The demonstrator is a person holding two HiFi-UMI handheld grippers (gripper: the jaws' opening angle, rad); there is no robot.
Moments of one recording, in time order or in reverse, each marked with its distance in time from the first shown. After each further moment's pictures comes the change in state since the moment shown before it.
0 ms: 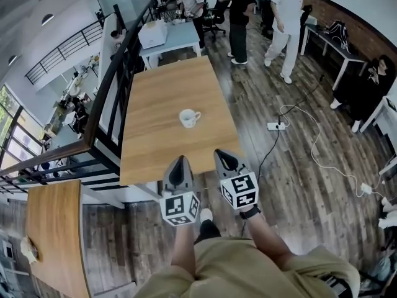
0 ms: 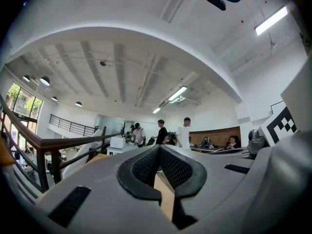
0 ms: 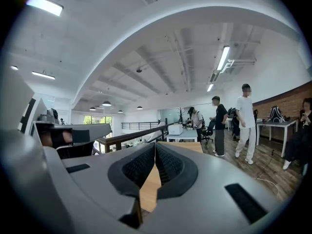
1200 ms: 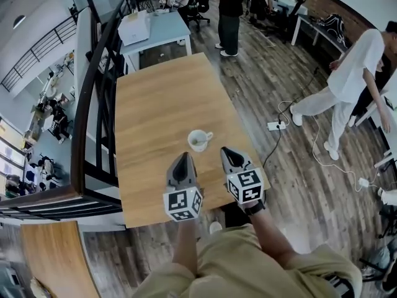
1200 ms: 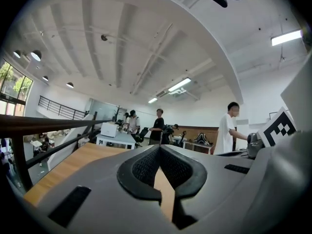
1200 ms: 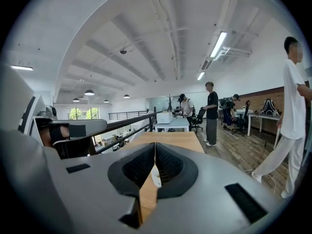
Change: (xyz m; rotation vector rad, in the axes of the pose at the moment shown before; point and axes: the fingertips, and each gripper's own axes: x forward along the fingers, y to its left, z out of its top) left arm 0.243 0.169 -0.080 -0.095 0.105 -0.126; right arm 0.275 -0.072 -0.053 0.045 0.153 -0.140
